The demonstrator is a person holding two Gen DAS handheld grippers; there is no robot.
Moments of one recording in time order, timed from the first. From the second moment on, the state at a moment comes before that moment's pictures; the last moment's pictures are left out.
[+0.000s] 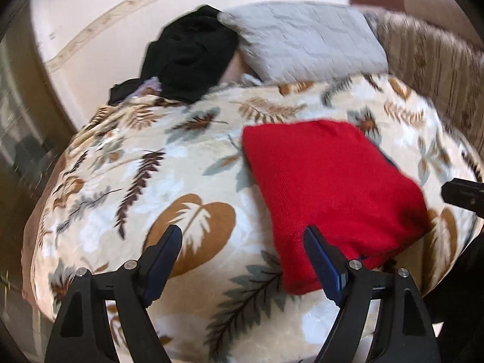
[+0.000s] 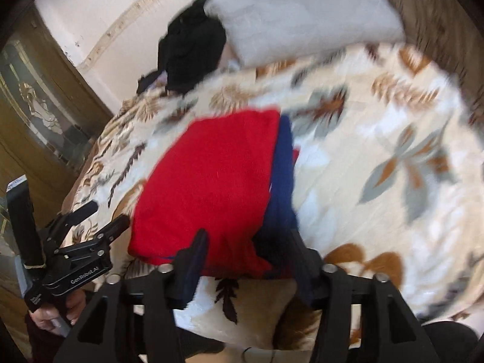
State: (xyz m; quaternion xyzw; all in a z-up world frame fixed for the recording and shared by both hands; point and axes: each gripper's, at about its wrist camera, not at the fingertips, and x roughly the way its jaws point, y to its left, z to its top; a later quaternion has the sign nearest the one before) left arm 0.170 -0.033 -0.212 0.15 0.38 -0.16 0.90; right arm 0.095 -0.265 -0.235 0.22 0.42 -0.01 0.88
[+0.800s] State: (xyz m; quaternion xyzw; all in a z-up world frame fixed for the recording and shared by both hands) left arm 0.096 -0.003 -0.097 0.13 0.28 -0.06 0.95; right arm 0.008 -0.226 -0.126 0.15 0.30 -0.05 0.94
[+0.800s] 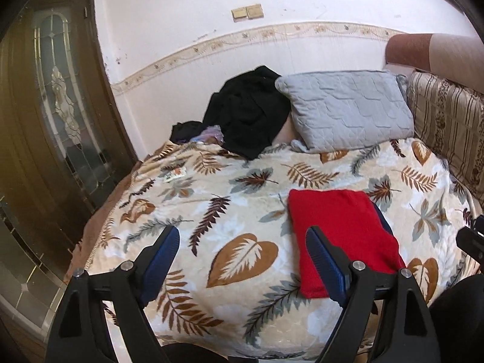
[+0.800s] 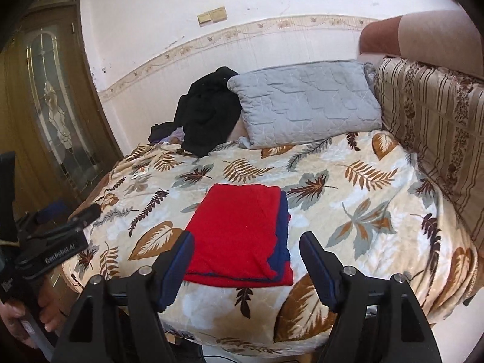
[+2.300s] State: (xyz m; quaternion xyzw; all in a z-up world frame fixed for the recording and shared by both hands) left arm 0.045 0.025 -0.011 0.09 0.19 -0.04 0.98; right arm -0.025 -0.193 -0.045 0.12 0.24 -0.05 0.96
